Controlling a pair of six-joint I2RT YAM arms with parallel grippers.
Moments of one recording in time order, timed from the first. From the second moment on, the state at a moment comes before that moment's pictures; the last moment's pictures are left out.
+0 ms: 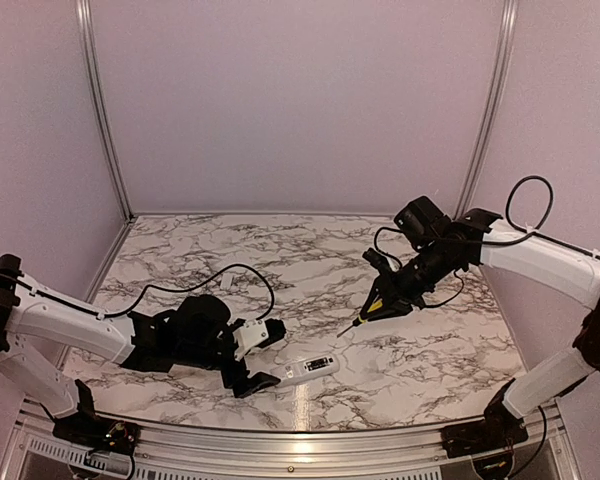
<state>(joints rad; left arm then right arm) -1.10 1.45 0.62 0.18 0.10 0.15 0.63 1.42 1.18 -0.91 -0.56 0.50</state>
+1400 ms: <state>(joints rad) -1.08 1.82 0.73 0.36 0.17 0.14 0.67 1.48 1.20 -0.89 -0.51 0.56</state>
